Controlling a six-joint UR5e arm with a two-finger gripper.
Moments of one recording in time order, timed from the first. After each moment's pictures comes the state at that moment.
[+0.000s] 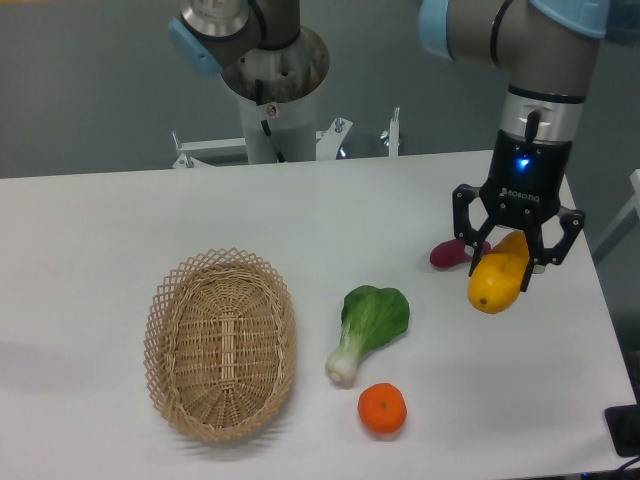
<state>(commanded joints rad) 2.77 -1.83 -1.50 -0.96 1.05 1.19</state>
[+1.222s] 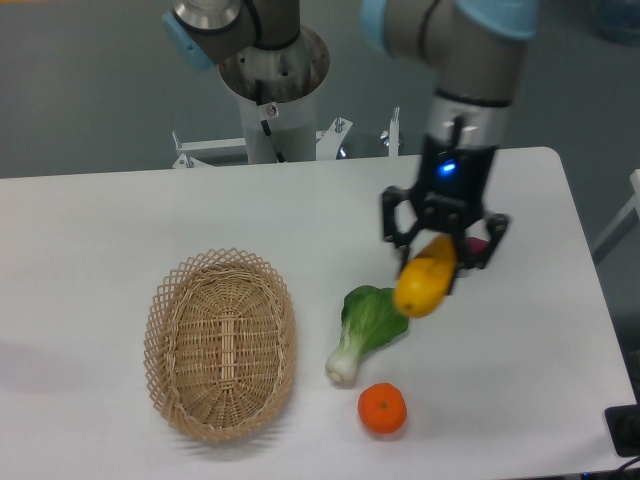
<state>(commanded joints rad) 2.44 -1.77 -1.59 -0.95 1.31 0.85</state>
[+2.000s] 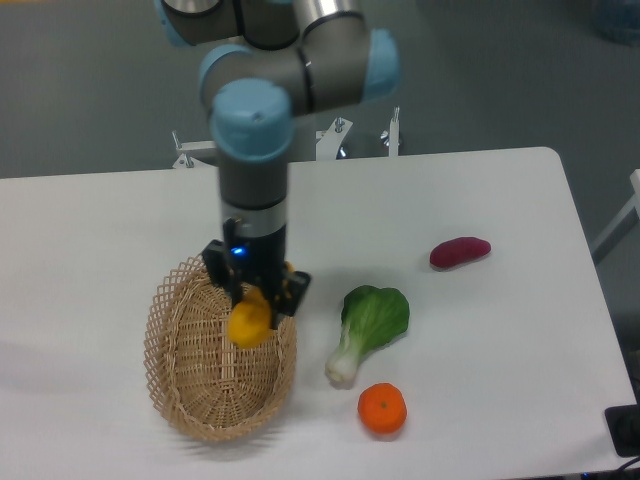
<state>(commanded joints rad) 2.13 -1.86 -1.72 -0.88 1.55 0.66</state>
